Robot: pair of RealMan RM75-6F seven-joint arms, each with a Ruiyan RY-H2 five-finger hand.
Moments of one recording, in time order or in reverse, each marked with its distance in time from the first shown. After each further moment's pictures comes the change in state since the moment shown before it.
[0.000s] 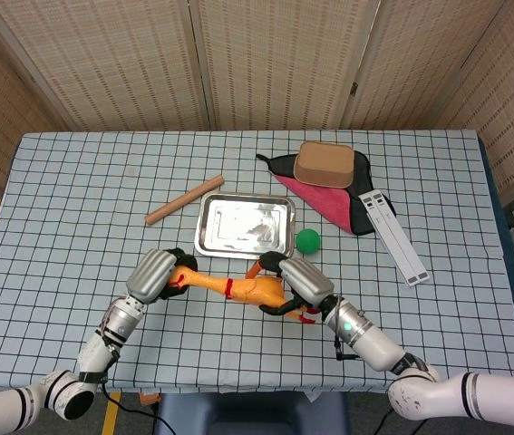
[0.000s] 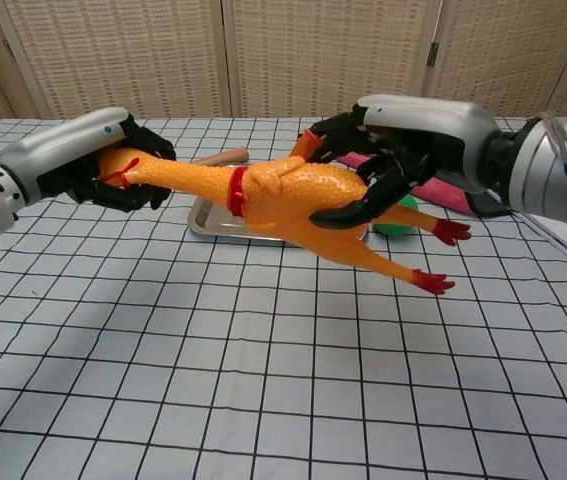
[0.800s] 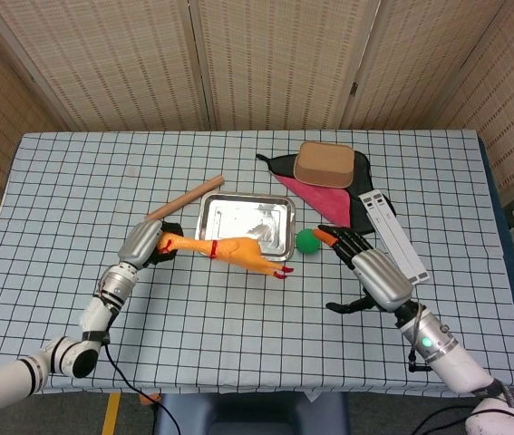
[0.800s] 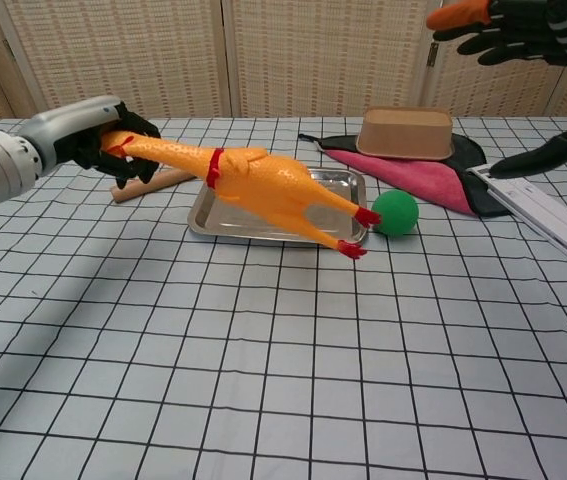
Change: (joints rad) left arm -0.108 -0.019 -0.126 0.220 -0.189 -0.232 -0.178; right arm -0.199 0.343 -0.111 -0.120 -0.267 0.276 0.049
